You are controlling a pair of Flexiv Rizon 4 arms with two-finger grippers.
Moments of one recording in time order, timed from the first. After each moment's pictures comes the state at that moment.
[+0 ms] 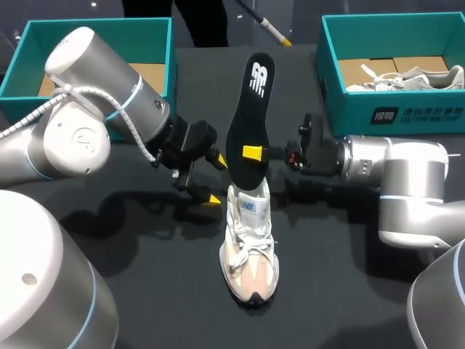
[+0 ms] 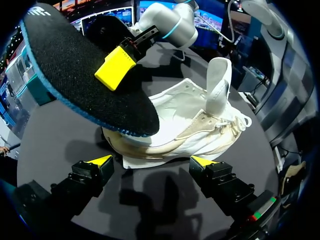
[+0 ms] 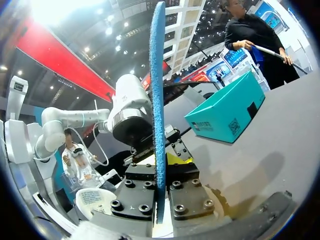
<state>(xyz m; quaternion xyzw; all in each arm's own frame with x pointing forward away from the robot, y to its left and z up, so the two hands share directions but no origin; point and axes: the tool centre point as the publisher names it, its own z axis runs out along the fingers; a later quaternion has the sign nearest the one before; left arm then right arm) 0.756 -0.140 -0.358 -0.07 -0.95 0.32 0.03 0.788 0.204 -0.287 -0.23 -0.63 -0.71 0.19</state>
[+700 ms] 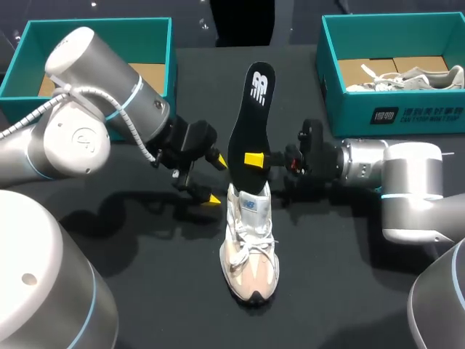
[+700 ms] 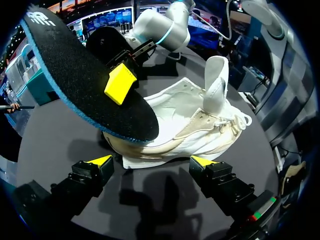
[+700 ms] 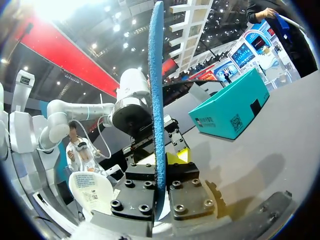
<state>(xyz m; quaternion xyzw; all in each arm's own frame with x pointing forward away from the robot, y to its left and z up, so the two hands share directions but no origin) 0.756 -0.140 -0.358 -0.07 -0.95 0.32 0.03 0.787 0.200 -0.308 -0.19 -0.64 -0.72 0.20</state>
